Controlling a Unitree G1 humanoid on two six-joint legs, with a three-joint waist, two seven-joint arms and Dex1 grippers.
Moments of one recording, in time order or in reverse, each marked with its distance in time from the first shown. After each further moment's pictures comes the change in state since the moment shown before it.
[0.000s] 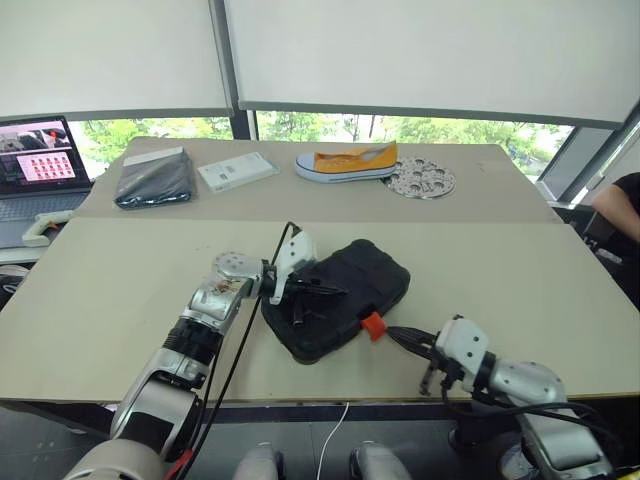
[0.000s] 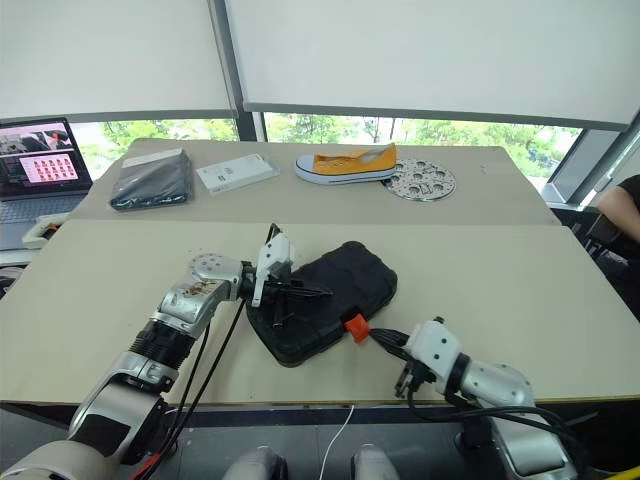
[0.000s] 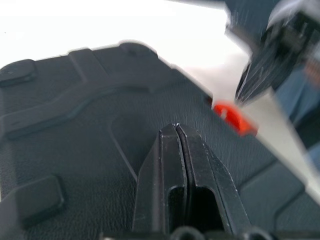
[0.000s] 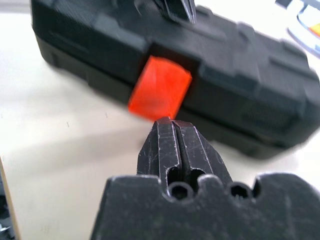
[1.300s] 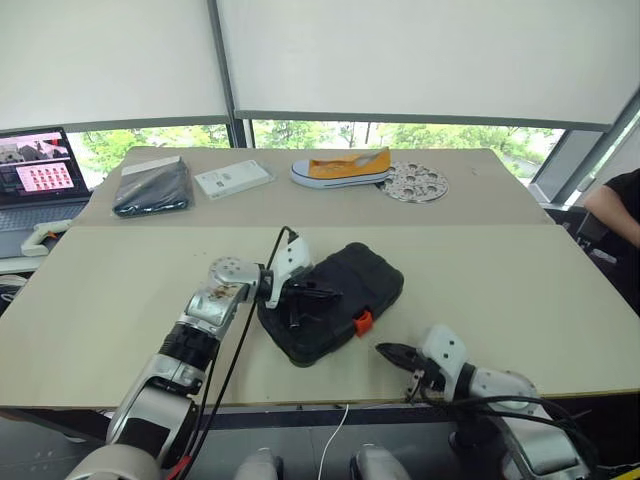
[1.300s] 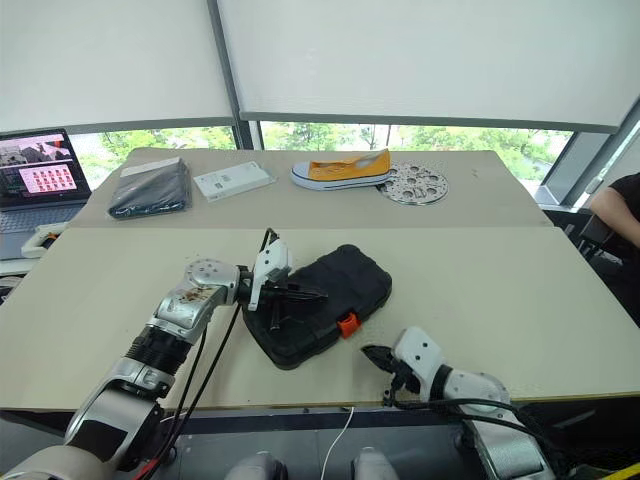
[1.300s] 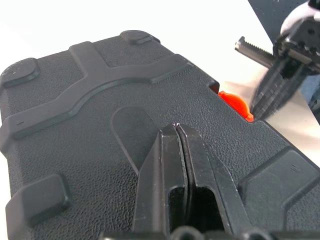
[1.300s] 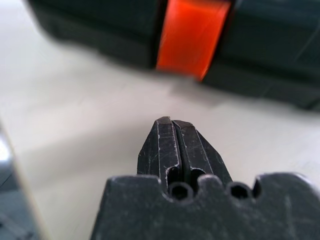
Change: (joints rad) left arm 0.029 0.013 0.005 -0.019 0.008 -0.008 0.006; right arm -0.005 0.055 0.031 0.032 -0.020 0.194 -0.025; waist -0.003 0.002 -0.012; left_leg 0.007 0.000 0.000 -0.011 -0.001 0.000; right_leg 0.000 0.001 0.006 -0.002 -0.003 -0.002
